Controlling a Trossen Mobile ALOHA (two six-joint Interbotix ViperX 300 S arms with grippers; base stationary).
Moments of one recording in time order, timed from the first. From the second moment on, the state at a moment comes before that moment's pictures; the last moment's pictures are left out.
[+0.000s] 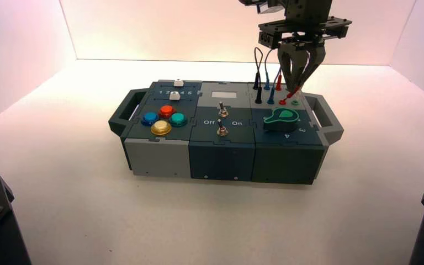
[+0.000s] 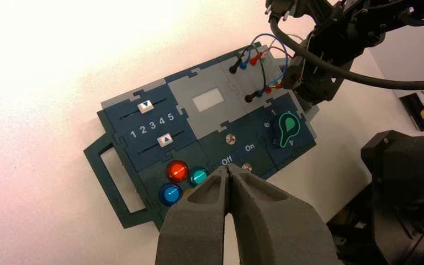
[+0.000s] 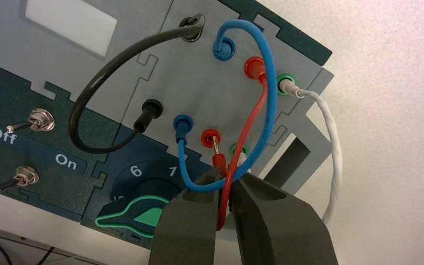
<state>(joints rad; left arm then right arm) -0.43 -0.60 0.75 -0.47 0.87 0.25 0.49 0.05 0.58 -0.03 0.95 0.09</state>
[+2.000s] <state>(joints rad) -0.43 -0.60 0.75 -0.47 0.87 0.25 0.49 0.09 0.56 -0.01 1.00 0.09</state>
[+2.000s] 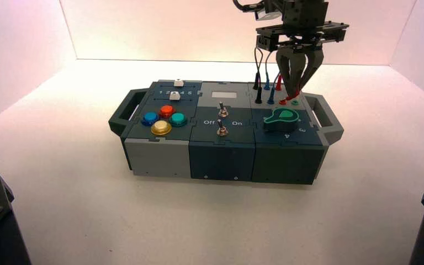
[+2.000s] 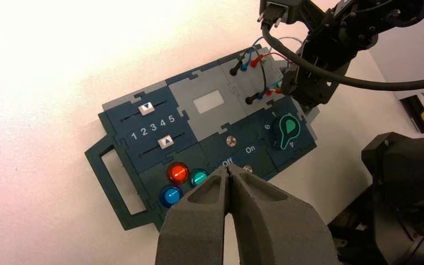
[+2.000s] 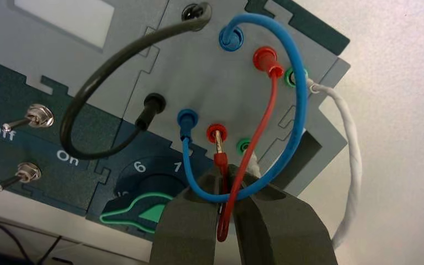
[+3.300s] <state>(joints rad) -0.43 -0.61 0.75 -0.47 0.87 0.25 0.49 0.10 0.54 0.00 1.01 0.09</state>
